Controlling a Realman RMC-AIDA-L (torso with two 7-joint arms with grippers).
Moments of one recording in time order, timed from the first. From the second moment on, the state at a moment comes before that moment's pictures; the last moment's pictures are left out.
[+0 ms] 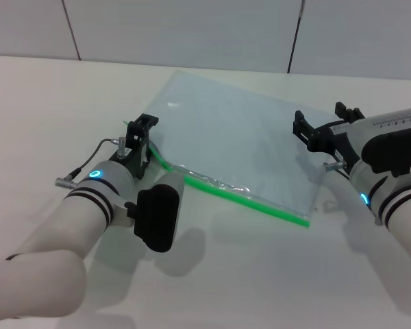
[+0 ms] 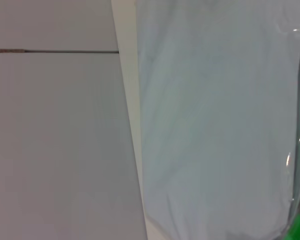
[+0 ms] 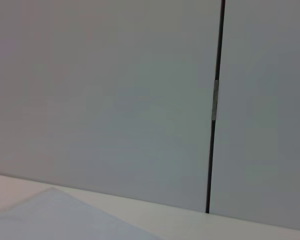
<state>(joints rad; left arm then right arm) -0.67 -2.04 2.86 0.54 1.26 -0.68 -1.12 0.68 2.02 -2.80 -0.55 -1.42 0.70 2.76</state>
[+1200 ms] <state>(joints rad) -0.65 -2.04 2.85 0.60 1.26 -0.81 -1.21 0.67 2.02 -2.86 -0.59 -1.43 0.71 2.76</state>
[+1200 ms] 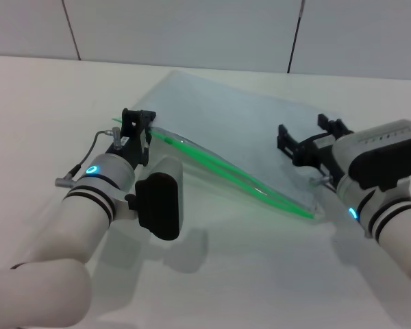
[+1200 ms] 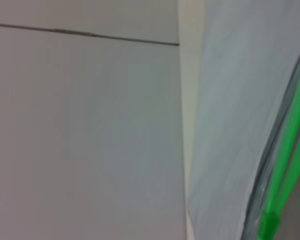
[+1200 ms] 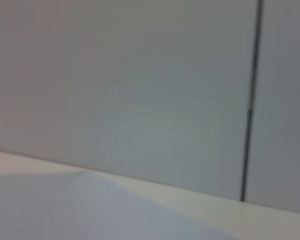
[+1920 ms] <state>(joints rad) -0.60 -2.03 2.86 0.60 1.42 -0.96 -1.28 0.59 1.98 -2.88 -0.80 -1.82 0.79 2.76</state>
